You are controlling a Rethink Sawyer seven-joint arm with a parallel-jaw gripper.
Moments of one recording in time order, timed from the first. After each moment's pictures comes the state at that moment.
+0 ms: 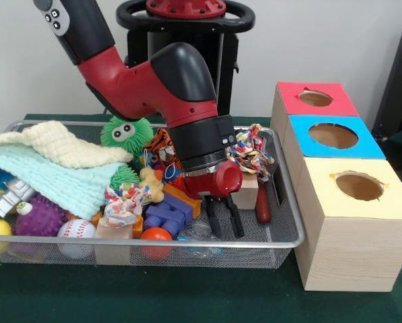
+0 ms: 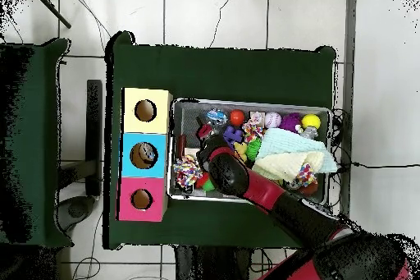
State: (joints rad) arm -0.81 -0.18 0.55 1.89 -0.14 -0.35 2.00
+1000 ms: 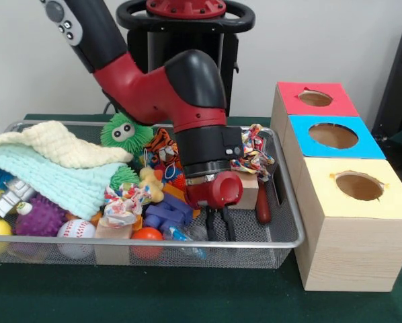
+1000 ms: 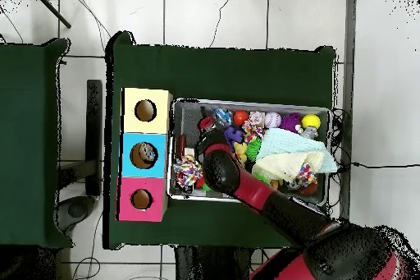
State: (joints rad) arm -0.76 -0.15 0.56 1.90 0.00 -0.61 2.06
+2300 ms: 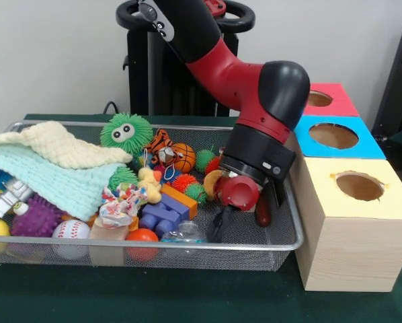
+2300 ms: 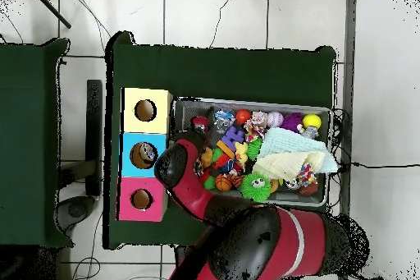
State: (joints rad) arm -0.46 -0.21 0.57 2.05 0.70 -1.24 2.27
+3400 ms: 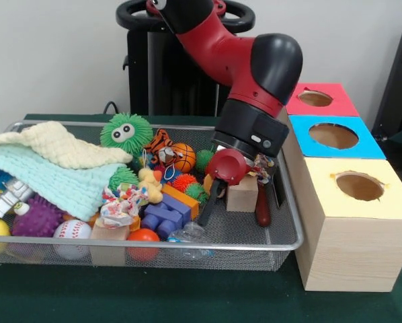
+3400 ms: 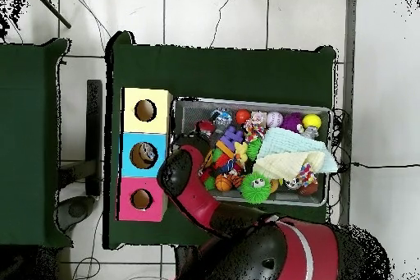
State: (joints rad) arm -0.46 -0.33 0.55 2.15 0.72 -1.18 2.43
